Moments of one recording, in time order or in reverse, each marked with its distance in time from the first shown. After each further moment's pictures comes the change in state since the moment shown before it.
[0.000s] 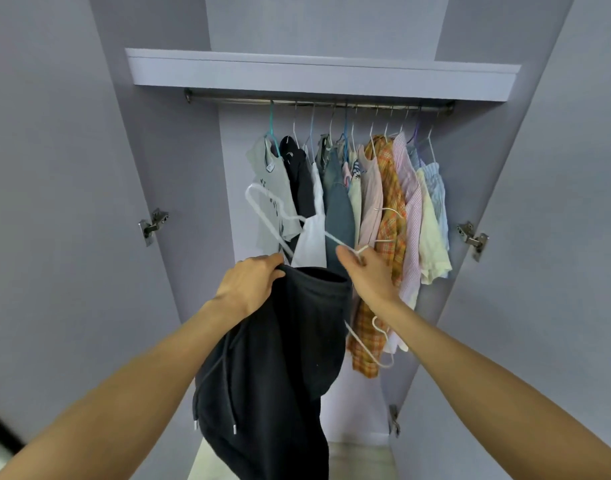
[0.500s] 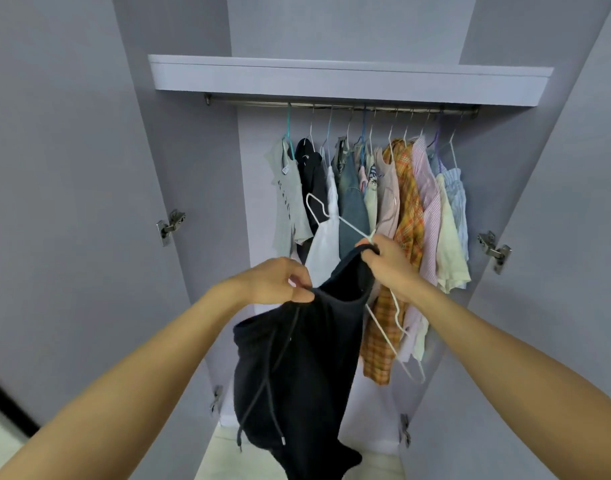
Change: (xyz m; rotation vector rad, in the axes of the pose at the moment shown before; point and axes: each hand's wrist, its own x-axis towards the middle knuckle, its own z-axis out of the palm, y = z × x) left_hand 0.014 0.012 -0.030 -0.326 -0.444 -0.008; right_hand 0.035 -0.018 -0.018 -0.140 -0.194 0.020
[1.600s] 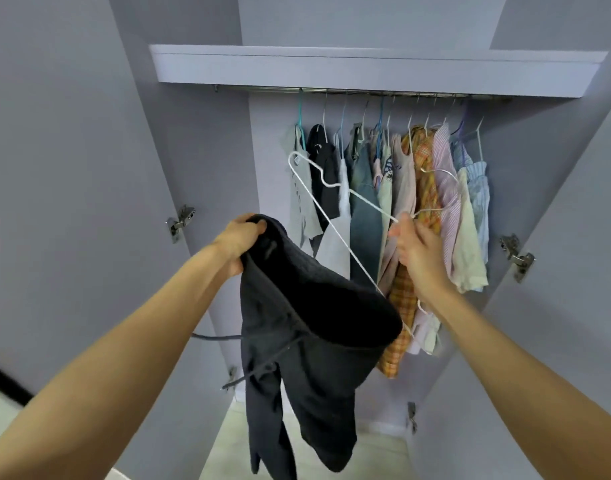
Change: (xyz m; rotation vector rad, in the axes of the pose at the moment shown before) left_hand 0.033 -0.018 -0.055 -0.988 0.574 -0.466; right_hand 0.013 -0.013 -0.029 0.360 0.191 -0.035
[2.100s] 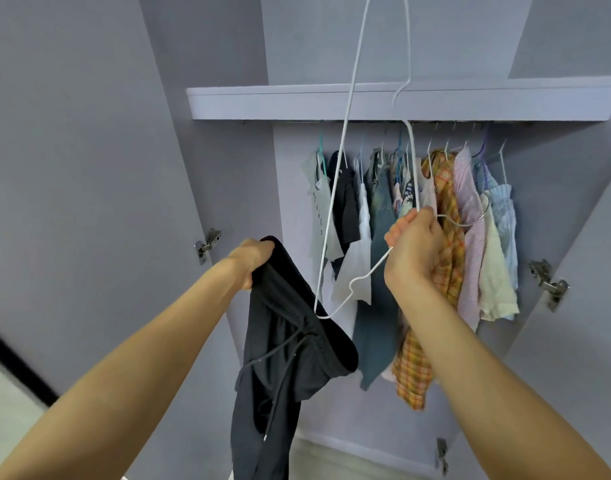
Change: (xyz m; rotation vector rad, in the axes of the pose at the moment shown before) left_hand -0.013 0.026 -0.011 0.223 0.095 -0.200; right_hand 0.019 -0.068 0.059 0.720 0.364 0.132
